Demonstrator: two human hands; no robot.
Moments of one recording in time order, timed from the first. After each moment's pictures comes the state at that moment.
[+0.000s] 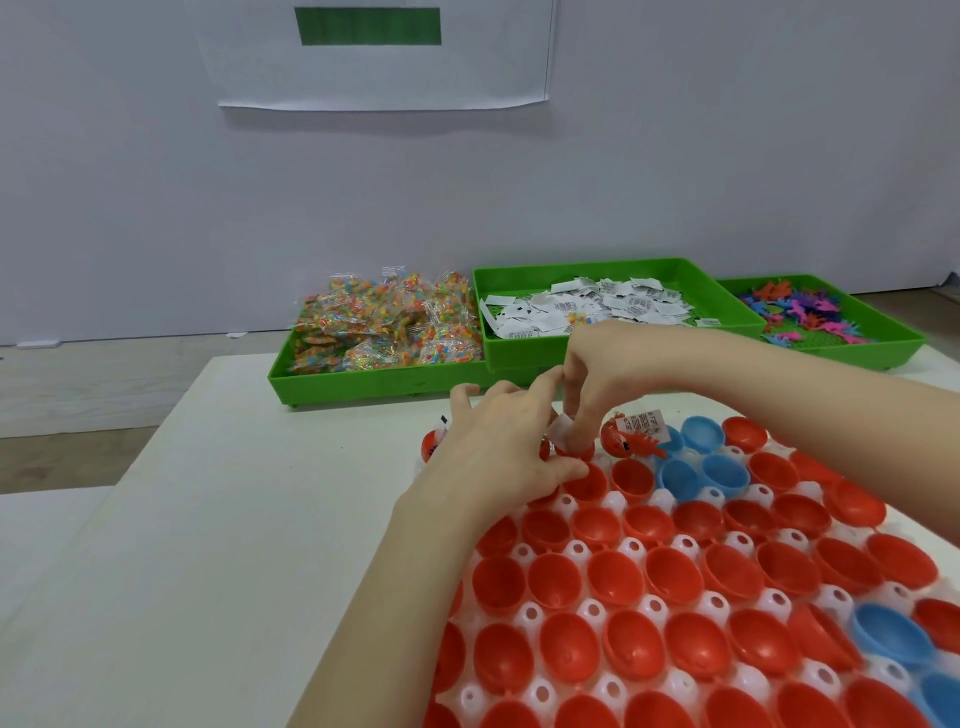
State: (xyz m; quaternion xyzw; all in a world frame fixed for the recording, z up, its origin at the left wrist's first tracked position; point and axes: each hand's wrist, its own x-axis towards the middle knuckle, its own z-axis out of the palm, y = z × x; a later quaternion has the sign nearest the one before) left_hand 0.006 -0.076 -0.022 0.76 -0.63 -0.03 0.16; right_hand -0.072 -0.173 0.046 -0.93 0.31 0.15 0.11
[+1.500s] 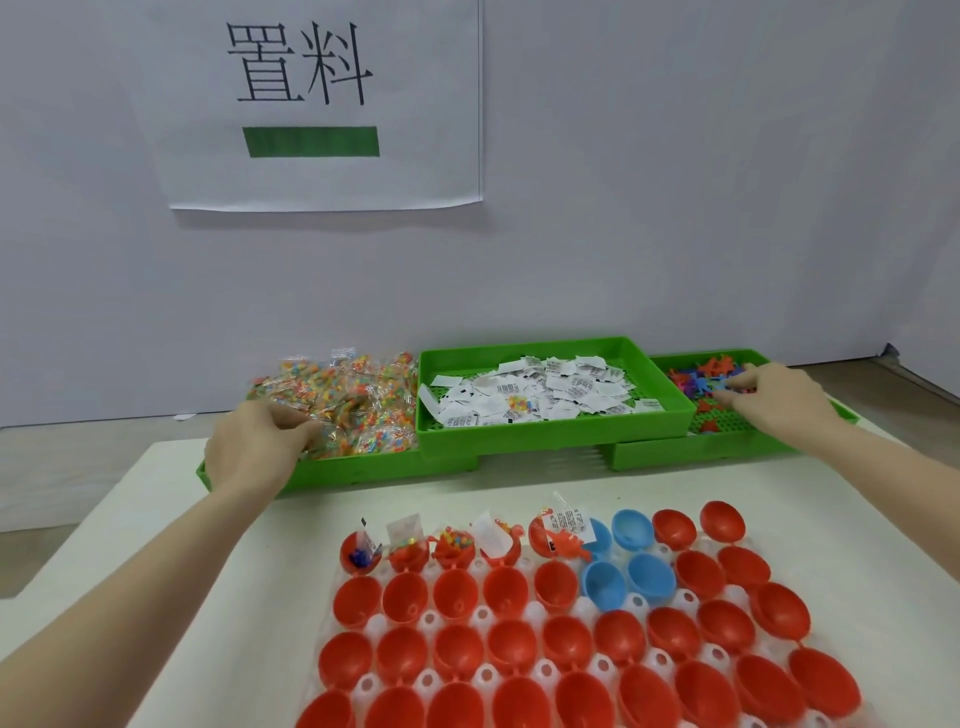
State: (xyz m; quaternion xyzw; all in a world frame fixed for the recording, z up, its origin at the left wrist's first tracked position) left_hand 0.127 -0.085 -0.009 0.90 -0.24 0.05 0.37; right_hand -0.200 -0.362 -0.012 -0.80 0.55 -0.21 0.09
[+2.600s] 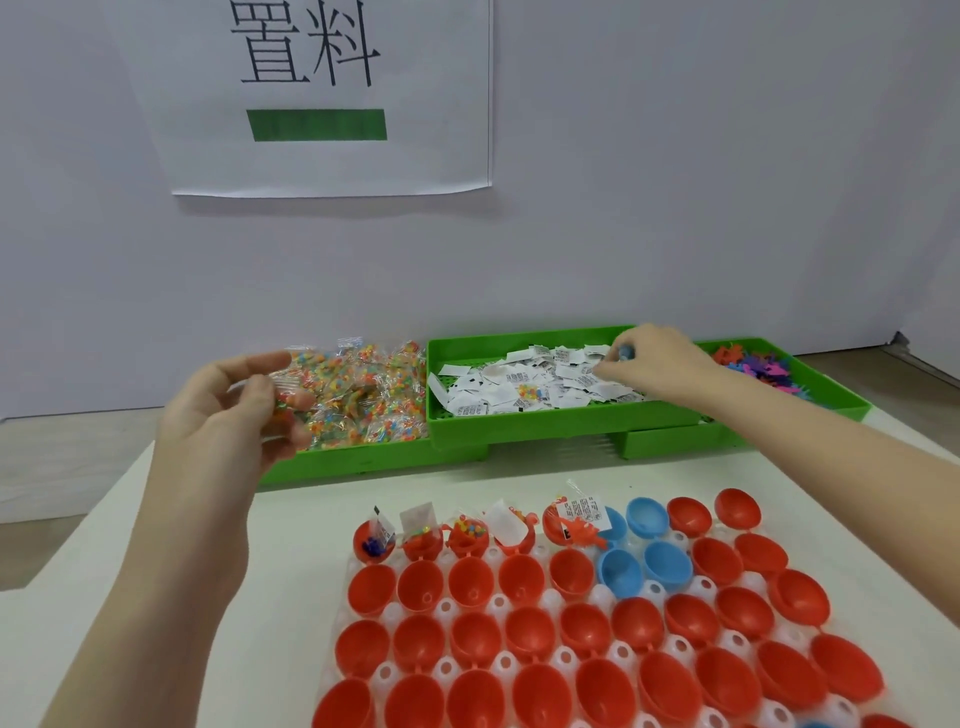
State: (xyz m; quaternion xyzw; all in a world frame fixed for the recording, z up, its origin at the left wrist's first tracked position) left_hand 0.045 -0.031 0.047 0.63 -0.26 -0.11 0.73; right_hand -0.114 -0.311 0.020 -0.89 0.40 -0.15 0.16
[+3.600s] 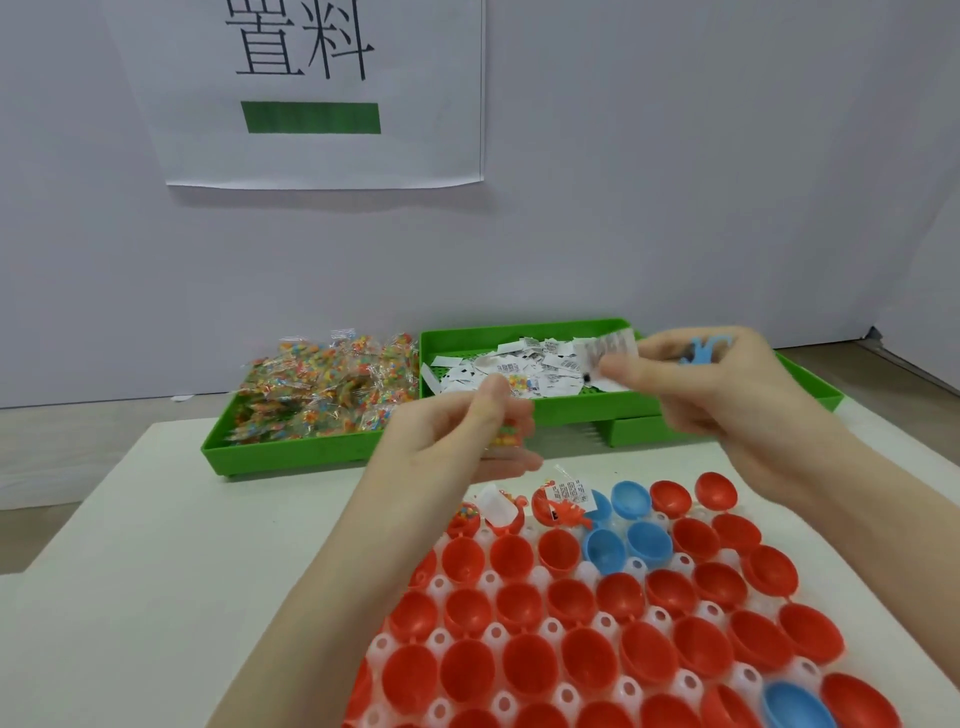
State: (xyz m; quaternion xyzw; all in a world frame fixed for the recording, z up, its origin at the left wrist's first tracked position) left_hand -0.035 -0.056 0.048 0.59 -0.41 -0.32 0.62; right_hand -0.169 -0.185 0.064 -0.71 0.26 -0.35 0.55
